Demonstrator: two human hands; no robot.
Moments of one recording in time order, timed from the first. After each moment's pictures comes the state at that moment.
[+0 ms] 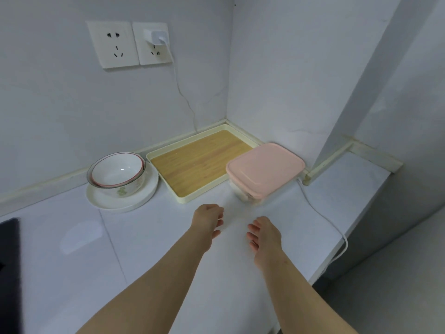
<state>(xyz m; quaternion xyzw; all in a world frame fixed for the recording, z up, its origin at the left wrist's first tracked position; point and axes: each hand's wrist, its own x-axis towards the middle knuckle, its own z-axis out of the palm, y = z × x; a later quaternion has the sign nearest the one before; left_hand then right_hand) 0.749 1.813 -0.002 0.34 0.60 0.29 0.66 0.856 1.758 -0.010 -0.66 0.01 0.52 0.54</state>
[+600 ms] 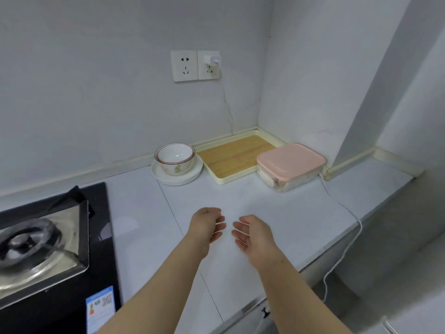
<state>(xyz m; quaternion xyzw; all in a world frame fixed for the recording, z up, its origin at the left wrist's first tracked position) 0.654 1.682 0.032 0.32 0.61 0.38 0.62 0.760 1.657 0.024 -0.60 -0.13 0.62 0.49</state>
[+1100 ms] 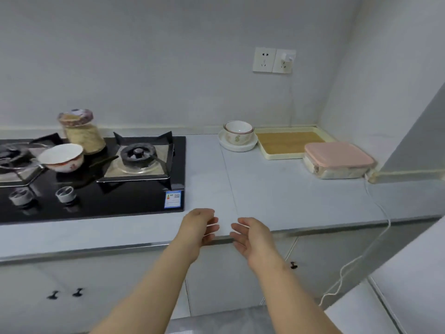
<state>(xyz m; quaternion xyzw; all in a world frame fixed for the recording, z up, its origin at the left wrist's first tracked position) 0.617 1.463 0.038 0.18 0.64 0.51 0.55 0.733 1.487 0.029 -0.58 -0.25 0.69 0.36</state>
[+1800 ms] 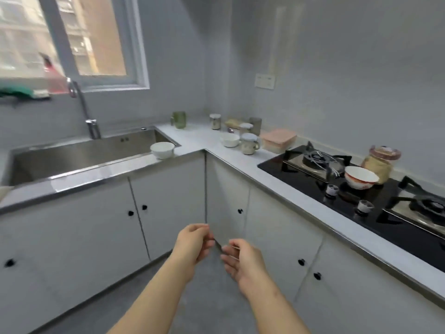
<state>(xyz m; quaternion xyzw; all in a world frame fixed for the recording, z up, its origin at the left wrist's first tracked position) 0.337 0.936 0.048 -0.11 0.66 0.72 0.18 0.379 1.036 0.035 -0.35 -0.50 0.79 -0.02</state>
